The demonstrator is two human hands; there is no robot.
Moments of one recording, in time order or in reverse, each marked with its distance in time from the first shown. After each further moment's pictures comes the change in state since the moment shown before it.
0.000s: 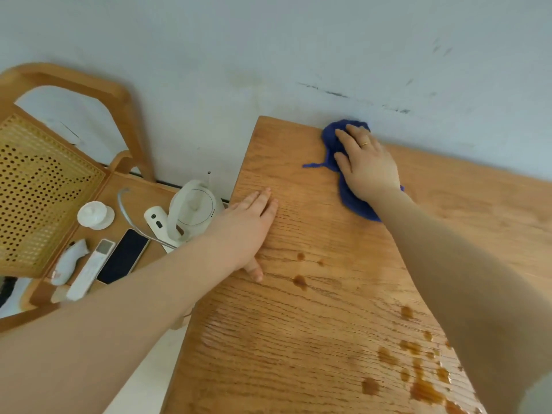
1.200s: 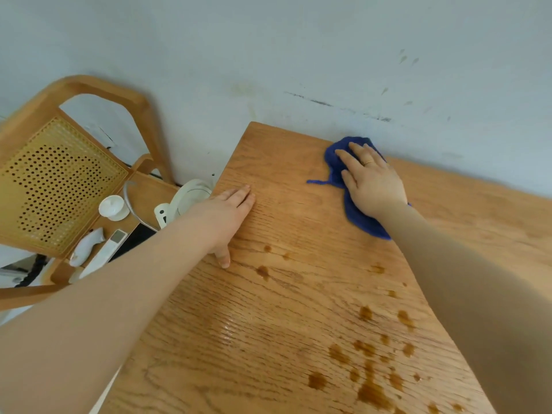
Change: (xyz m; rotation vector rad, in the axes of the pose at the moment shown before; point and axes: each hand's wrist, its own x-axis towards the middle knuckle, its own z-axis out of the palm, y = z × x) left_hand 0.001 0.026 -0.008 0.083 -0.078 -0.234; right_hand -0.027 0.050 -0.012 0.028 -0.077 -0.104
